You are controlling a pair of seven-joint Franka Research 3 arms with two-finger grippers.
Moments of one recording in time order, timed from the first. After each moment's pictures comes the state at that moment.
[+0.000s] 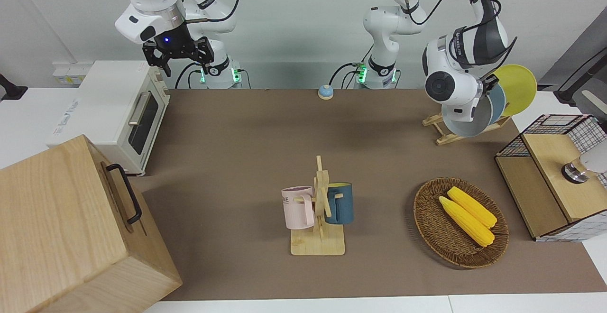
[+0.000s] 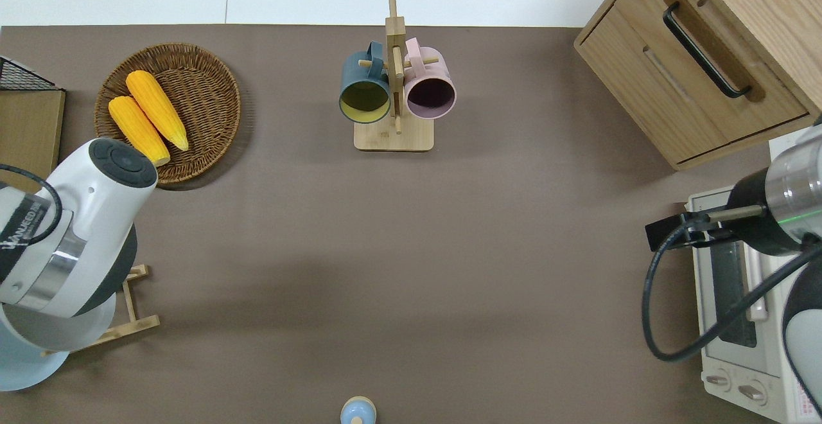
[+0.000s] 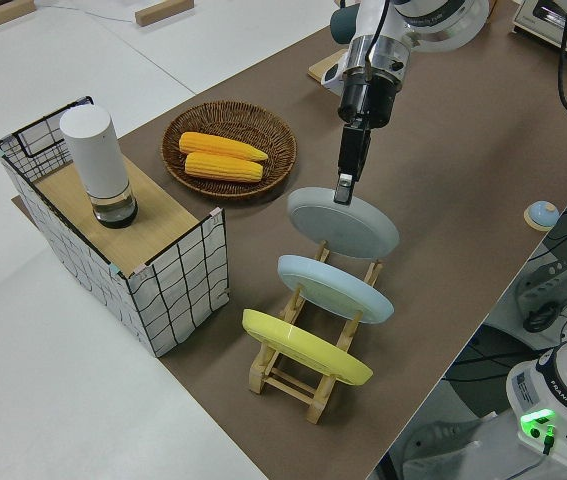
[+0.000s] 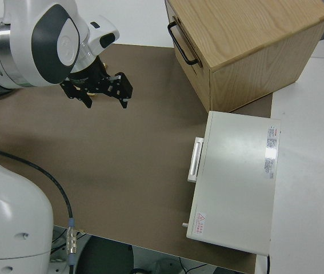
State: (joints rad) left arm -0.09 0.06 -0.02 -1.98 0.85 1.38 -0.53; right arm -0.09 -0.02 0.23 -1.50 0.00 1.36 0.06
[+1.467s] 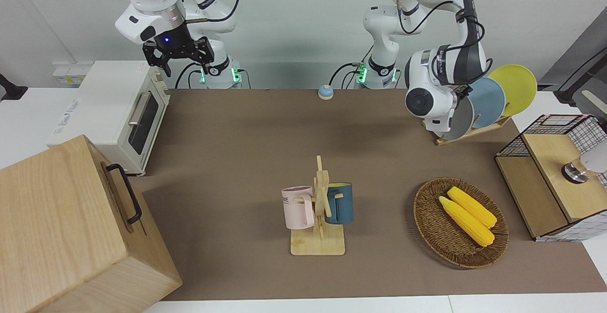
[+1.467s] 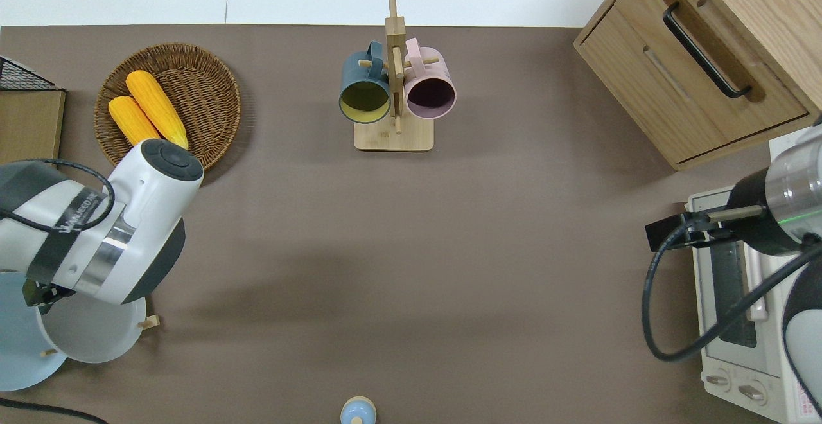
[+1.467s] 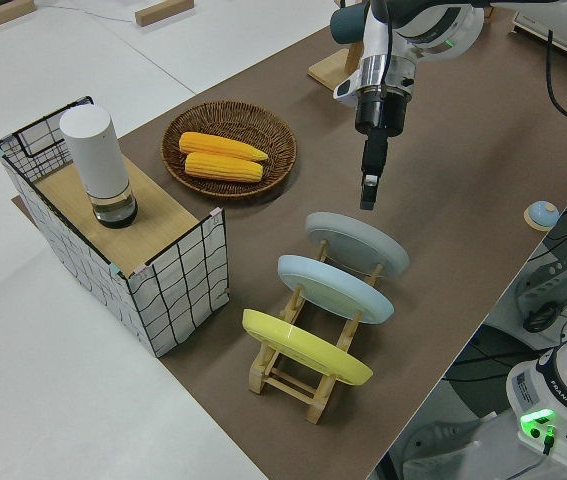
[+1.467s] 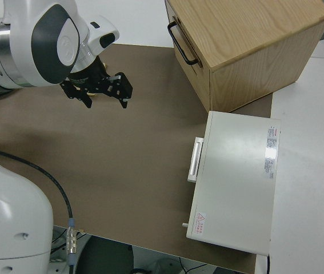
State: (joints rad) left arm -0.13 0.12 -0.05 -1.96 0.66 1.36 -0.71; right arm -0.09 -0.02 0.23 -1.50 0.00 1.36 0.06
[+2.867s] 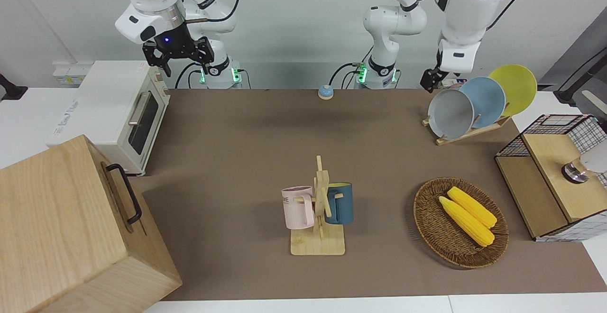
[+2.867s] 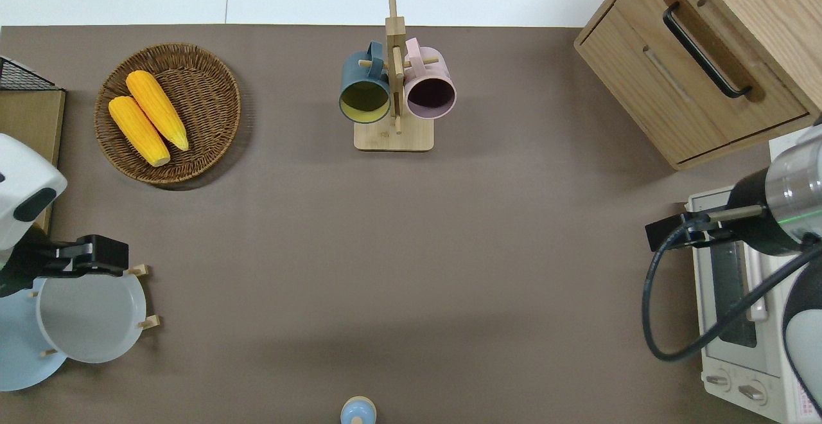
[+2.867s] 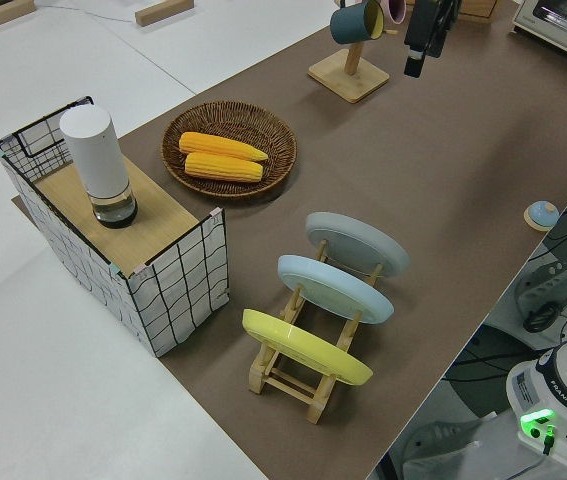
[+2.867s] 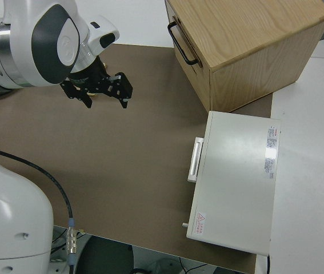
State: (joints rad) left arm -0.09 -0.13 -0.02 -1.66 0.11 1.38 -0.19; right arm -0.09 -0.02 0.23 -1.50 0.00 1.36 0.06
